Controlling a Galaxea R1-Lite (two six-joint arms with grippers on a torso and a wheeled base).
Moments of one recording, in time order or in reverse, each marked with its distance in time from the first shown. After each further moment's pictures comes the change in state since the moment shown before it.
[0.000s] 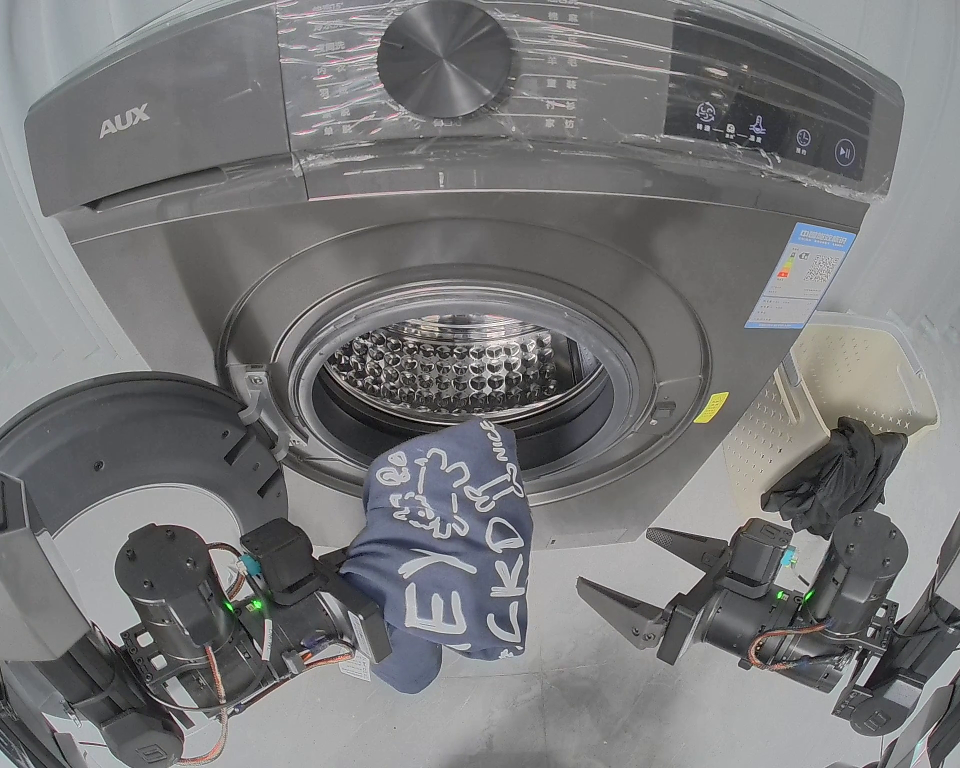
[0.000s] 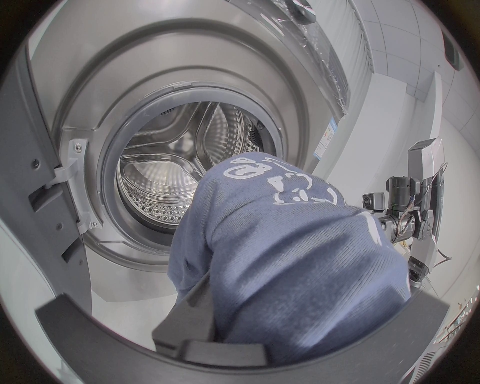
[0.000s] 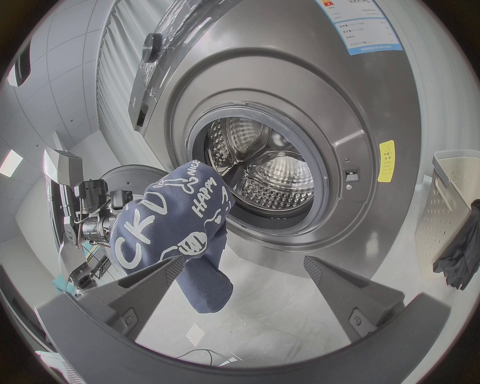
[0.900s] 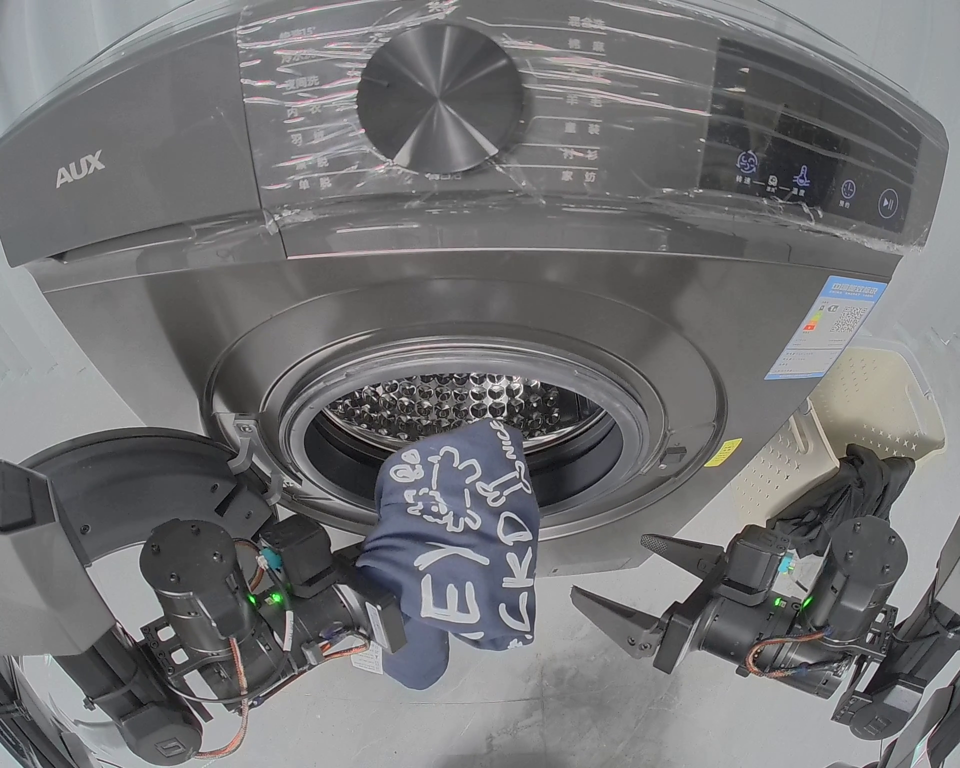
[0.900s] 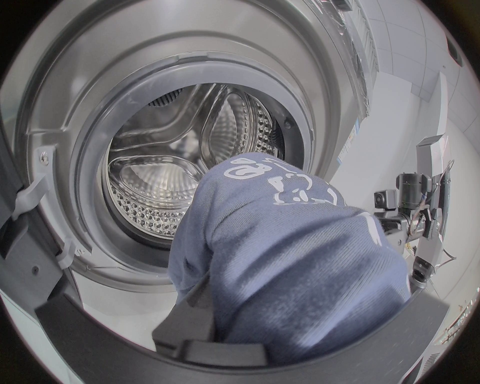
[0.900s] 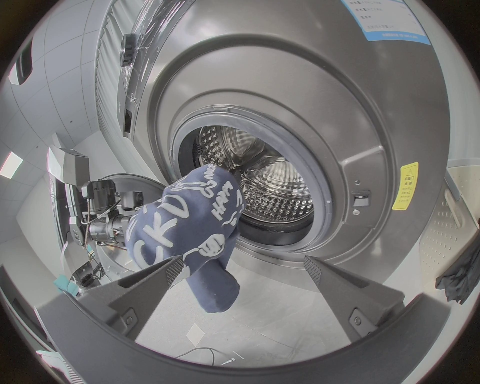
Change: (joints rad) left arm 0.001 0.053 -0.045 0.001 0.013 -0.003; right arm 0.020 -0.001 0.005 0.000 -0.002 0.003
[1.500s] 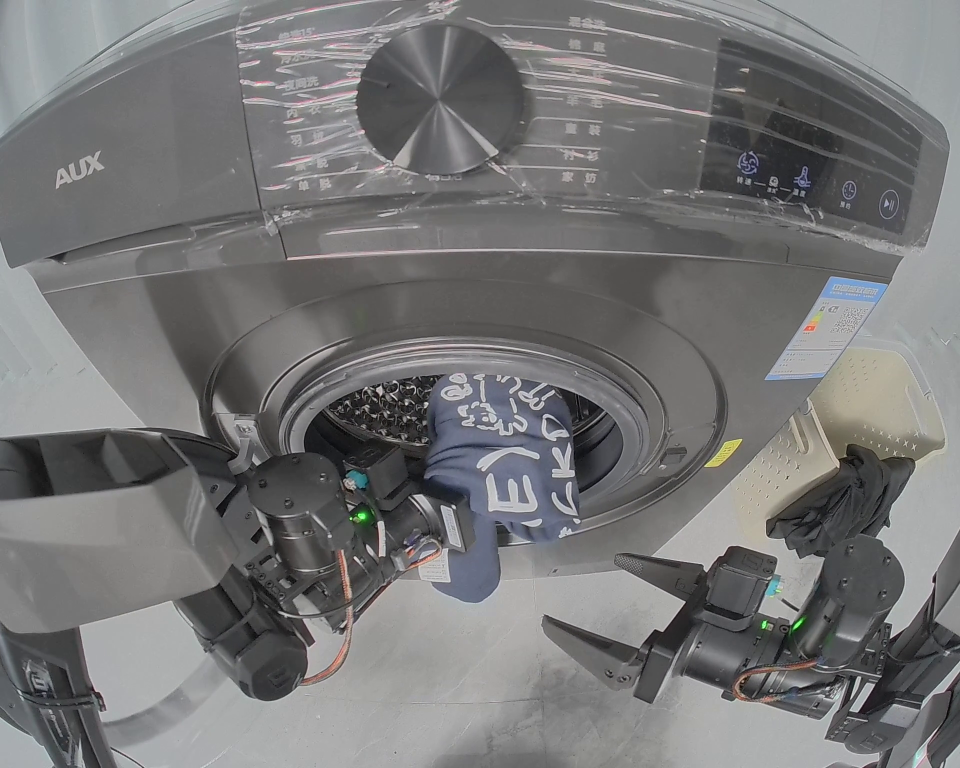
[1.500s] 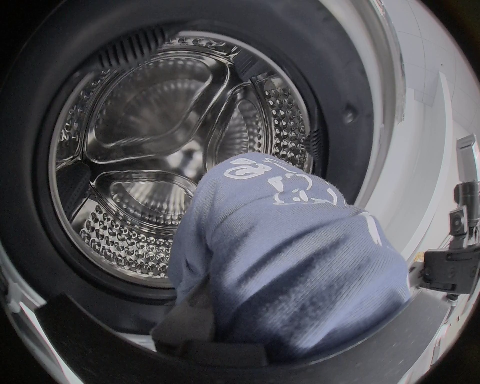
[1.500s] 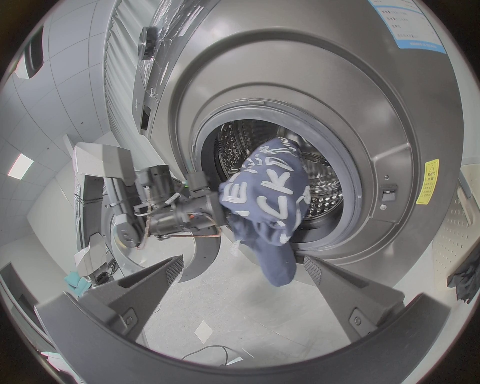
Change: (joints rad) left arm 0.043 0.249 -0.404 0.007 0.035 0.004; right arm 0.097 -0.001 -0.008 0.000 -0.021 0.014
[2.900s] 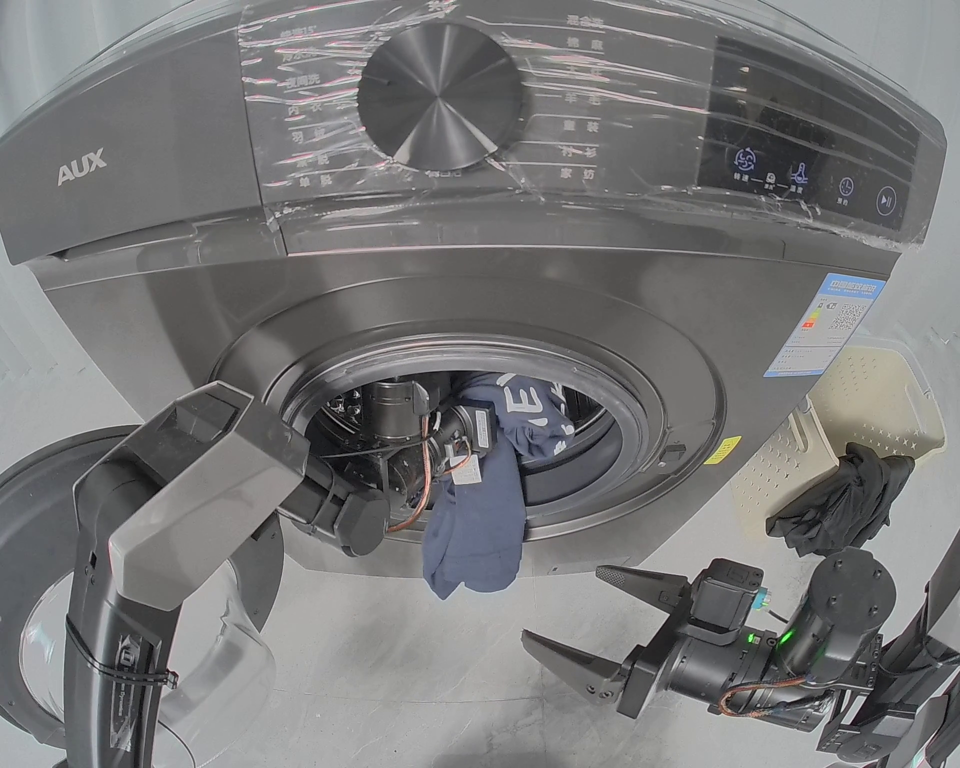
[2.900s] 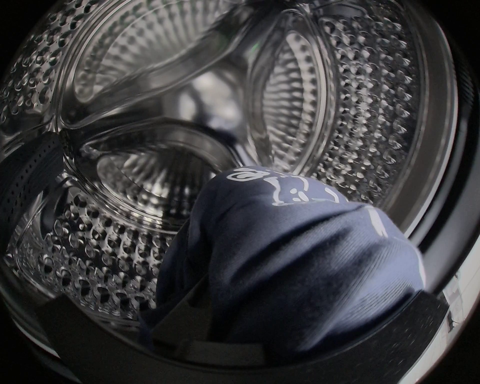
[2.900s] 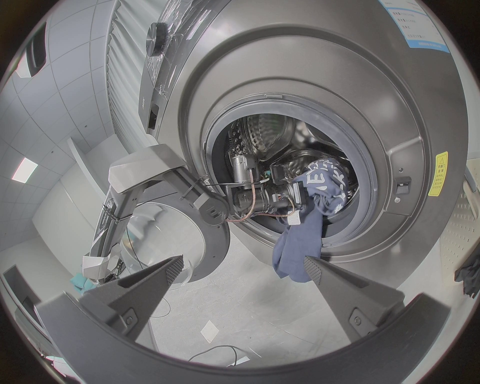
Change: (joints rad) left arm 0.124 0.303 -0.803 0.631 0.031 -0.002; right arm 0.055 0.016 -0.018 0.000 -0.021 0.025
